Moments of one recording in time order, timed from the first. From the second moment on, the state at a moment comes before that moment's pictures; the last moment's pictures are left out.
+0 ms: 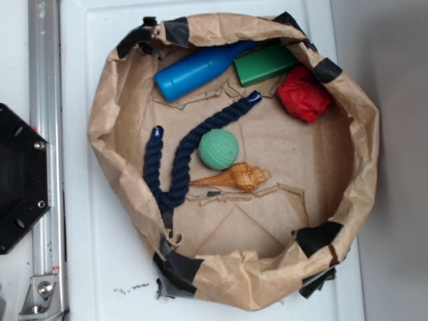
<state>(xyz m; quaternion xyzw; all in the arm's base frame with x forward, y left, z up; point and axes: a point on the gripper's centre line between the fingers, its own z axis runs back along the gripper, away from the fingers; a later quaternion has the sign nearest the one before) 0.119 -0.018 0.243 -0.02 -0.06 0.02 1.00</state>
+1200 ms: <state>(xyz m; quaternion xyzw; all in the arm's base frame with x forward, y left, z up) 0.232 0.021 0.154 0.01 -0.08 -0.09 0.99</state>
